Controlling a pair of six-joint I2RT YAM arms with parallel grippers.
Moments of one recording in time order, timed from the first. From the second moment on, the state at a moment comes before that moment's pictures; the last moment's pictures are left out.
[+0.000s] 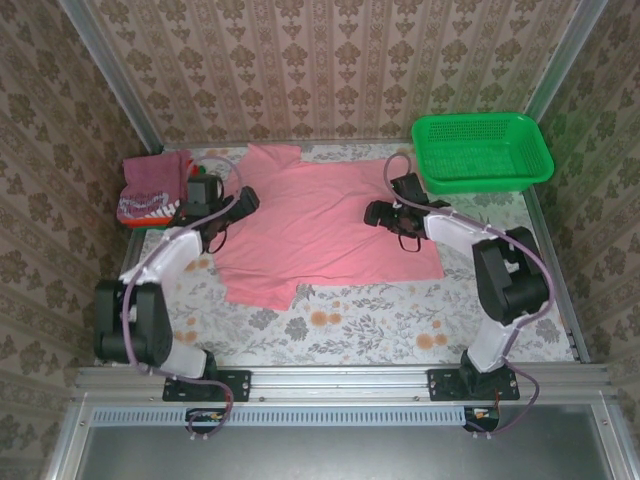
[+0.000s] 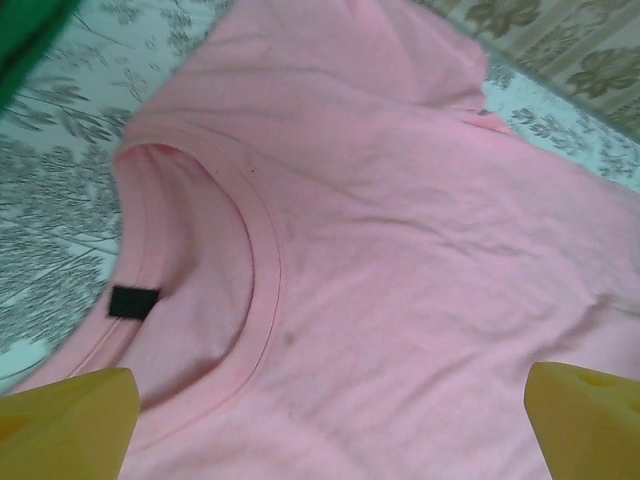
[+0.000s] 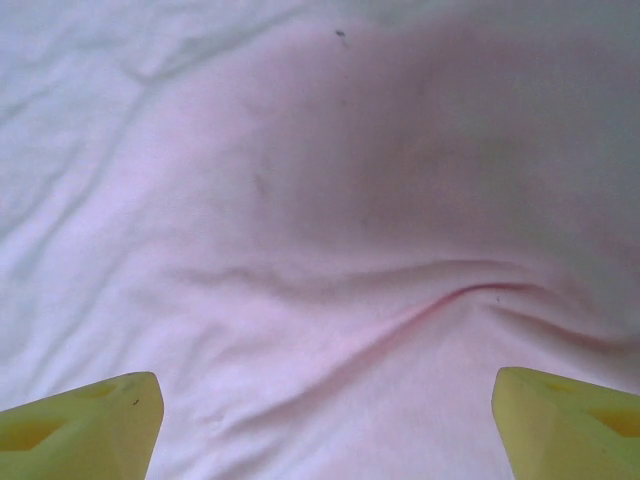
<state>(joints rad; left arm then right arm) -0.16 1.41 0.92 -0.20 0.07 -0.51 0.31 1.74 1.11 -0.27 -0.04 0.58</state>
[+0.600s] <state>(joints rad) -0.15 0.93 0.41 -0.49 0.09 -0.68 0.31 1.66 1.05 -0.30 -0.05 0.57</state>
